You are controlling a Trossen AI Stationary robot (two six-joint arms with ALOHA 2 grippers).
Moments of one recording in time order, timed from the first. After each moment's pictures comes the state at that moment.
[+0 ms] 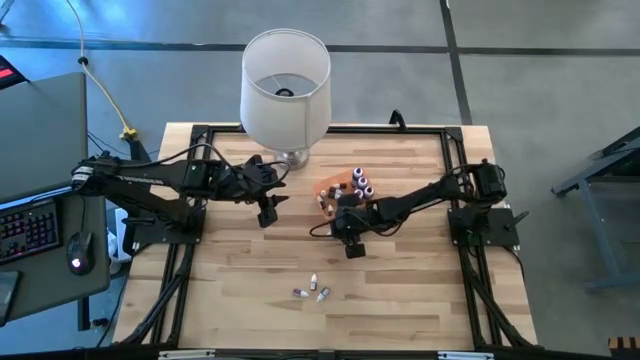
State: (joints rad) left arm -0.07 1.13 1.08 -0.63 -0.31 -0.23; right arm 0.07 1.87 0.97 -0.07 0.09 -0.15
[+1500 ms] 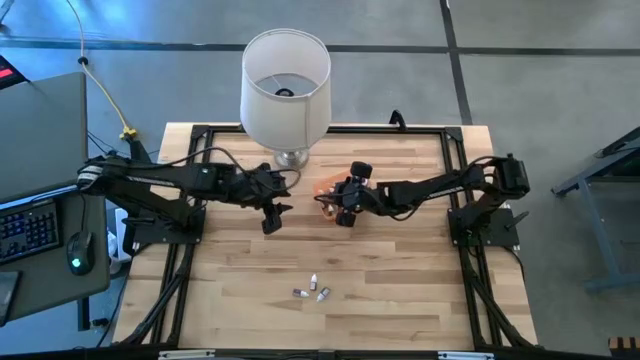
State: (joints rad) left arm -0.07 1.21 1.08 -0.63 -0.20 -0.25; right arm -0.01 1.68 0.97 -0.03 0.52 -0.09
